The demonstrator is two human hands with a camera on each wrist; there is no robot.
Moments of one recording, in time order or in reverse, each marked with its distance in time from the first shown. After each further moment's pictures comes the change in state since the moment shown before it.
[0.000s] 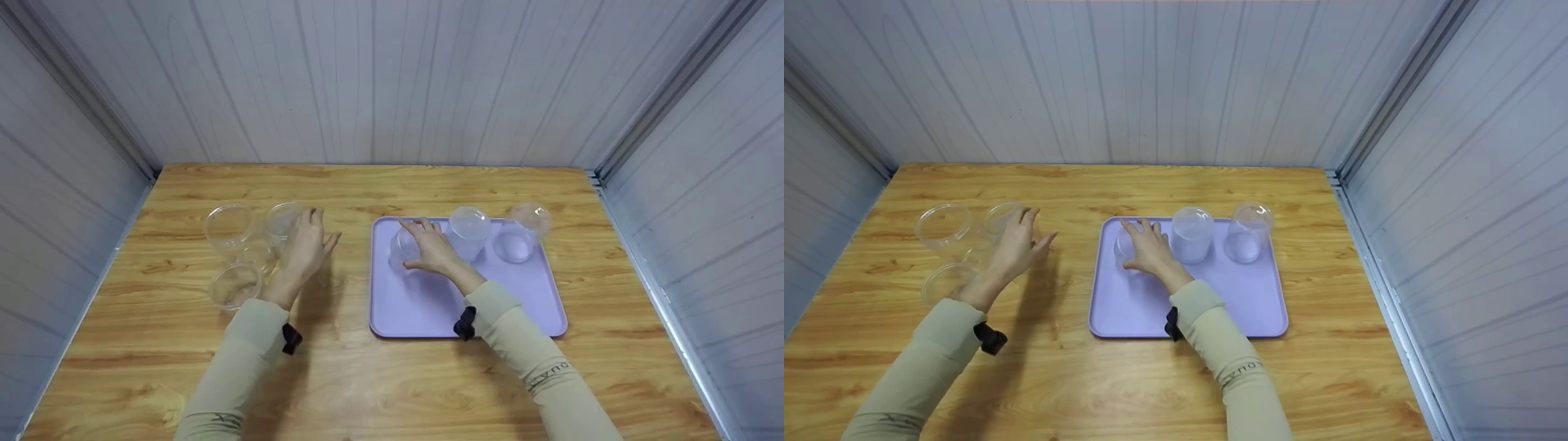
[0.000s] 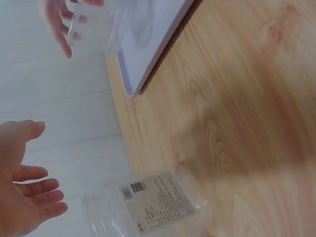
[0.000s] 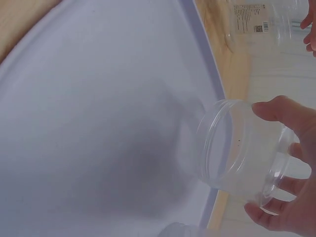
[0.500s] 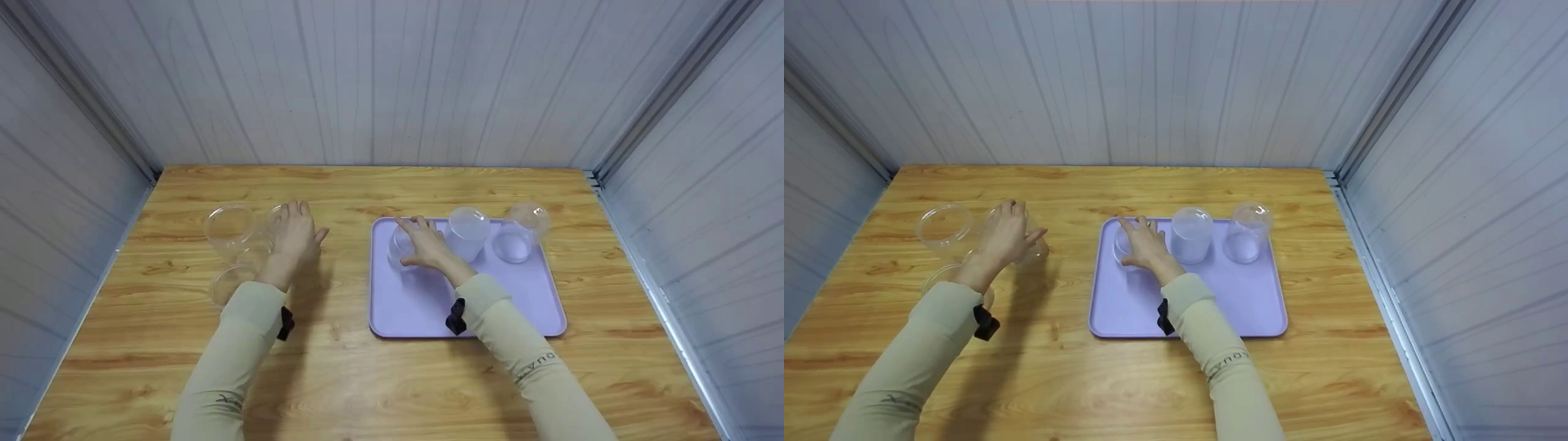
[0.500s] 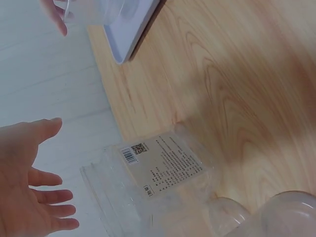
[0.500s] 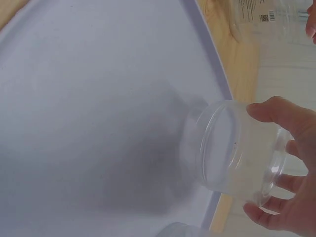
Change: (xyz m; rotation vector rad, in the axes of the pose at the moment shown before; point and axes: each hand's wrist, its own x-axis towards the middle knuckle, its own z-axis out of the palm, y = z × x) left_hand 0.016 -0.016 -0.017 0.193 -0.215 -0.105; right_hand 0.016 -0.004 0.002 -0.062 -0.077 0.079
